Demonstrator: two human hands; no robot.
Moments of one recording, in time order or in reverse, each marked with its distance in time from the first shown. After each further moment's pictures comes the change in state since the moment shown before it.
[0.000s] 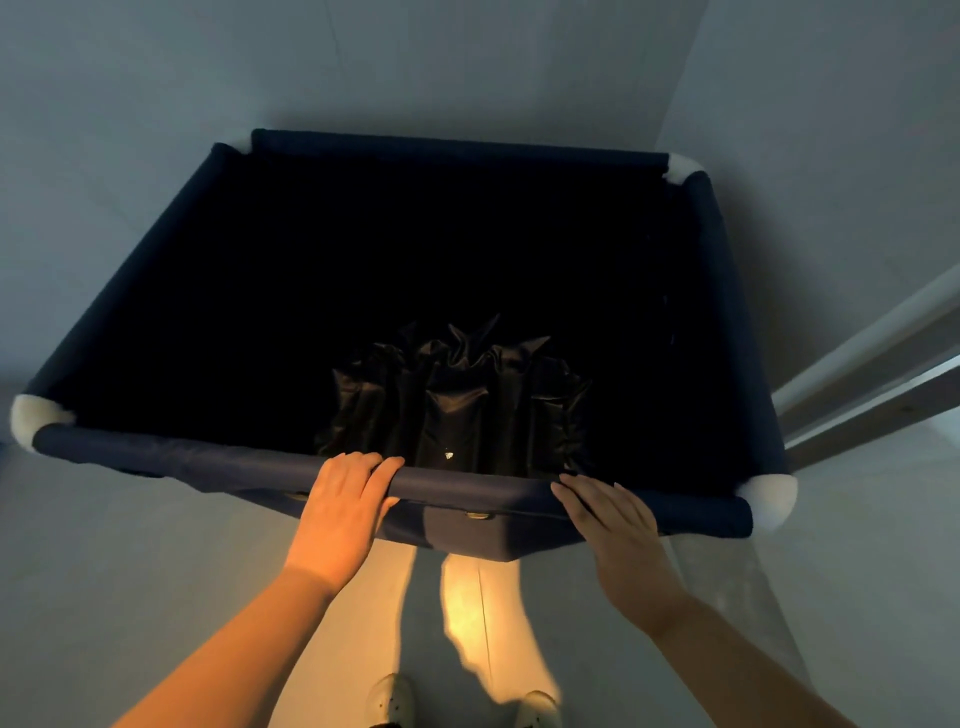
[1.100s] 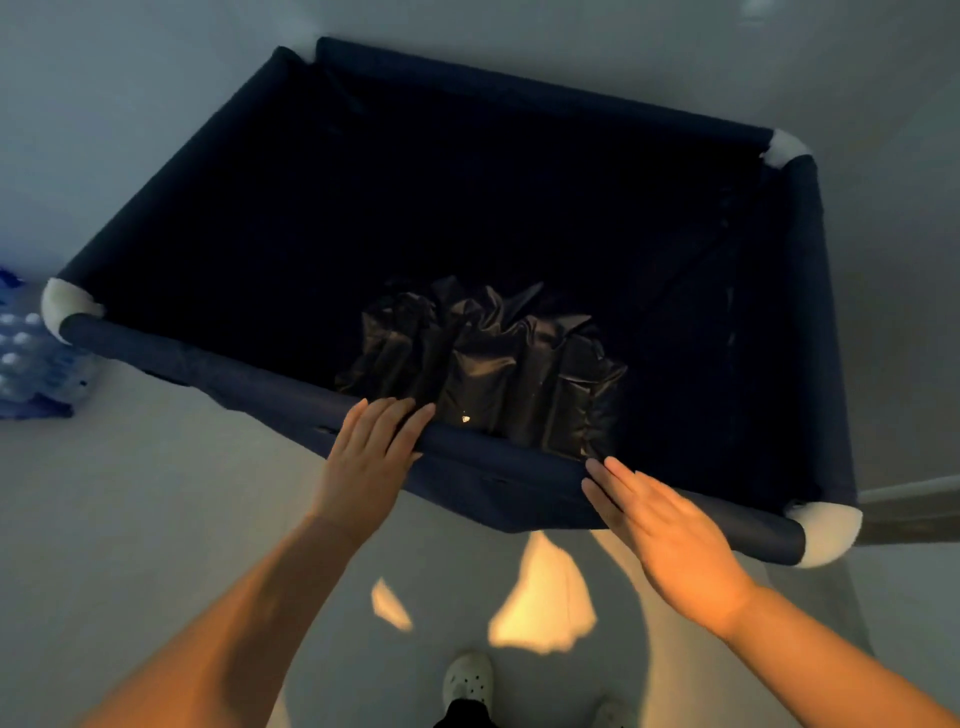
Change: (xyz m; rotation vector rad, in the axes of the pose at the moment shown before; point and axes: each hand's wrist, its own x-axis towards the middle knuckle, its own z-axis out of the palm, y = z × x) left_hand -0.054 -0.255 0.006 0.067 0.354 0.029; right_hand 0.138 -0.202 0.047 -0.217 0.007 -0.488
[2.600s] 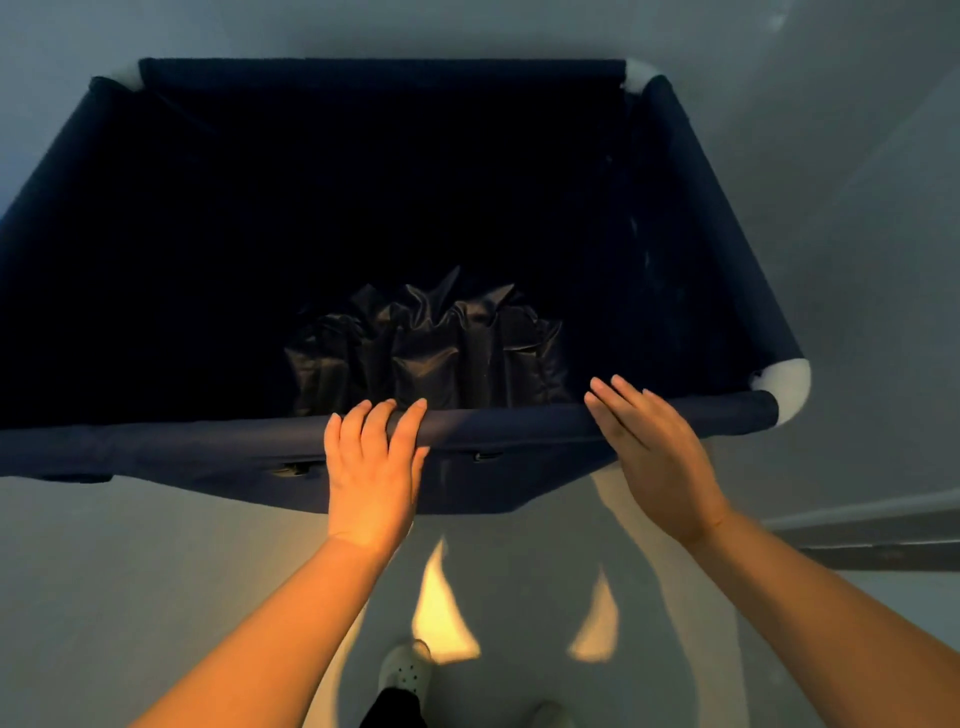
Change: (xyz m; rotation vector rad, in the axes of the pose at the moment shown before) left_hand 0.019 0.164 0.026 0.109 0.076 -0.420; right_hand -0.040 0.131 0.029 -0.011 0.185 0.040
